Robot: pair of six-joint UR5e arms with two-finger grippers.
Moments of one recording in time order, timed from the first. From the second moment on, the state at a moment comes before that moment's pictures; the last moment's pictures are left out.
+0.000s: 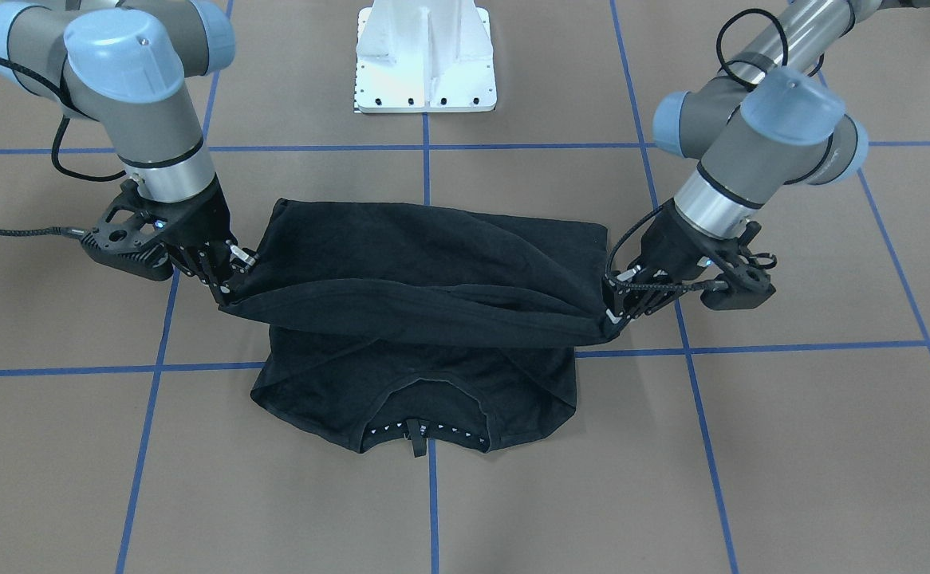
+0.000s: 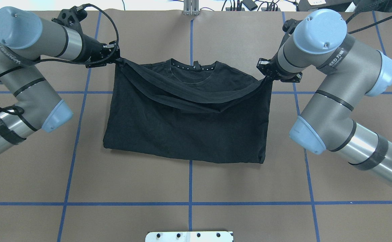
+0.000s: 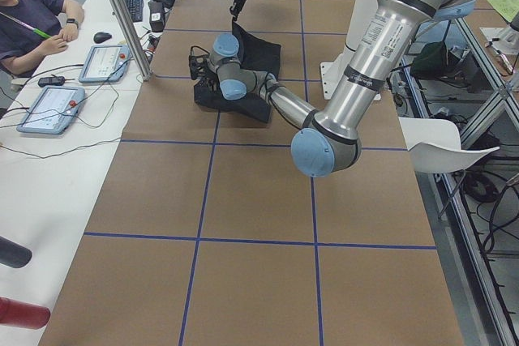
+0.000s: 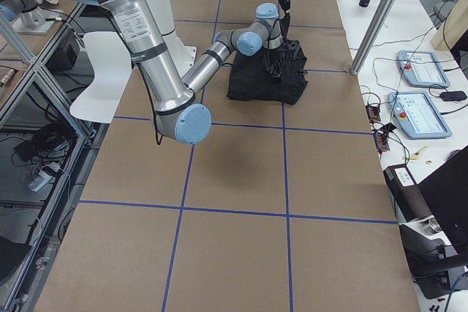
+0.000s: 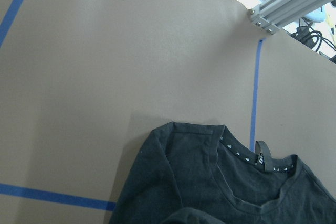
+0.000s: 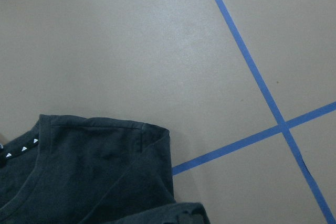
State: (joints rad) left arm -0.87 -2.09 -1.52 -2.28 -1.99 -1.44; right arm 0.78 -1.06 1.80 -1.59 1.83 1.38
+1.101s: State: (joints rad) left arm -0.83 -2.21 -1.23 -2.36 -1.87 -1.38; right arm 0.78 -1.05 1.55 -1.40 1.82 1.33
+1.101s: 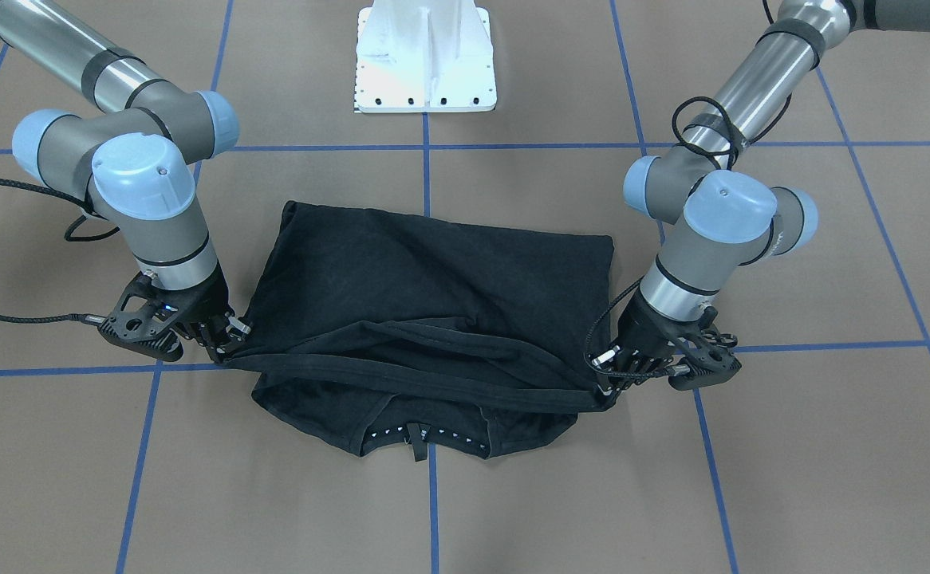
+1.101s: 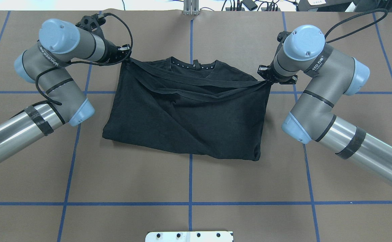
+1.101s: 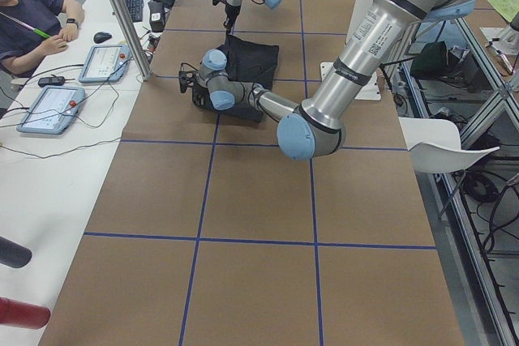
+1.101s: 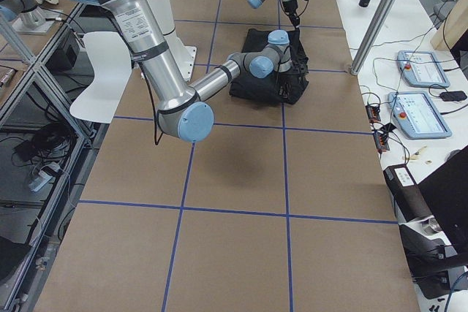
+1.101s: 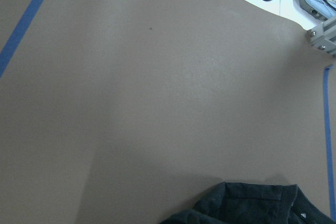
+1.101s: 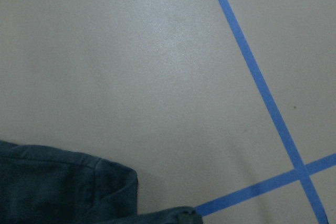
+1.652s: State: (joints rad) left arm -0.84 -2.22 -1.20 -2.36 -1.87 -1.31; right arm 0.79 -1.05 1.54 -1.40 1.82 1.31
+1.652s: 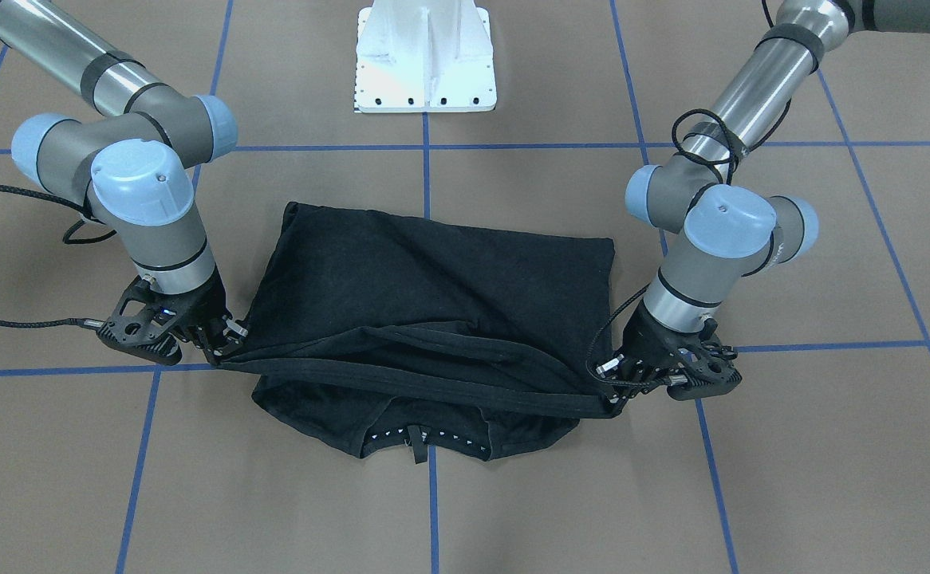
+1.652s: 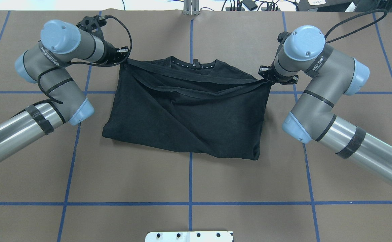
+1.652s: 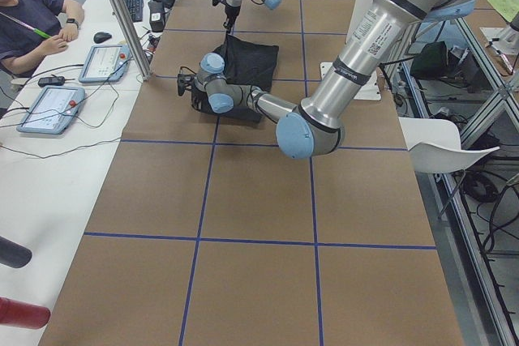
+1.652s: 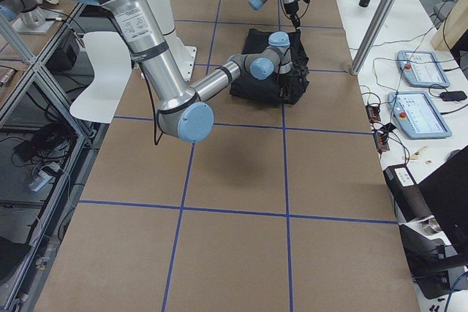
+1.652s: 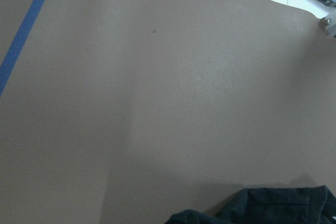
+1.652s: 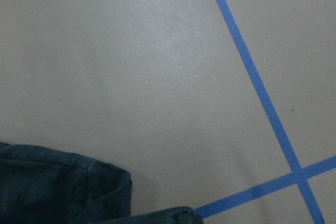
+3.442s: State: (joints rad) left arm -0.86 -2.17 -1.31 -2.36 -1.98 -1.23; right arm 0.78 -0.96 1.55 -1.40 1.90 1.25
